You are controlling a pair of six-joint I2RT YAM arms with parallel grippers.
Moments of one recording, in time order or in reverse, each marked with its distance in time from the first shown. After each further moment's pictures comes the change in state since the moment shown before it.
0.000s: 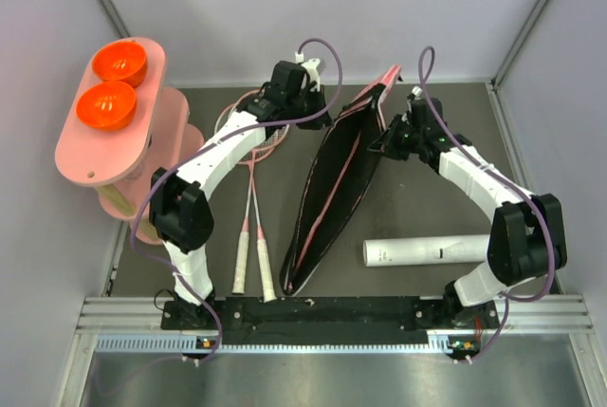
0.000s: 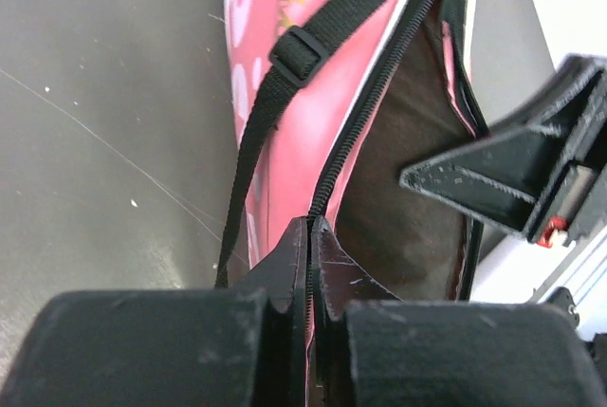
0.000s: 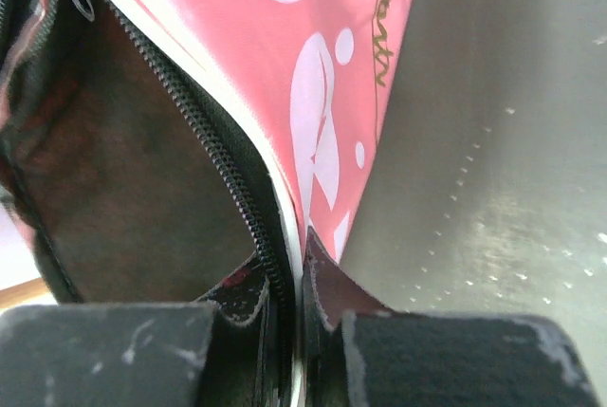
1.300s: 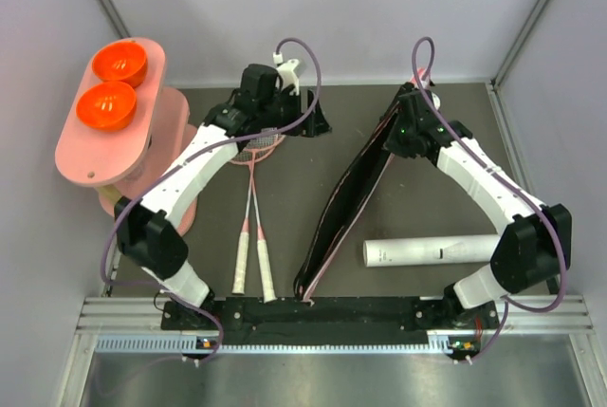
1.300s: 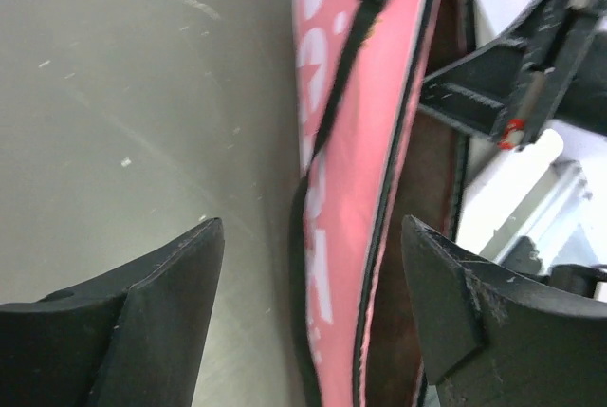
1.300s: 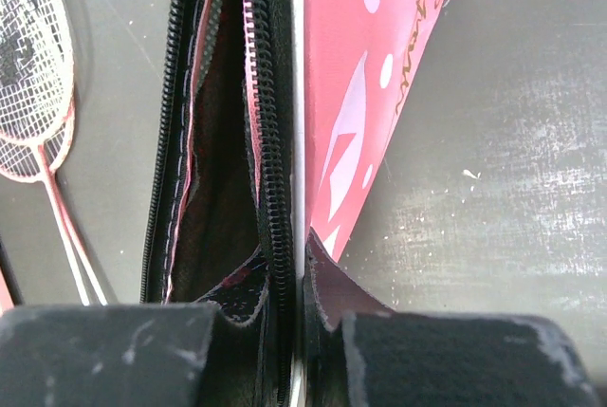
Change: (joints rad) left arm 0.052 -0.178 -0.106 -0.009 0.148 0.029; right arm 0.122 -0.045 0.187 -0.378 0.460 -0.019
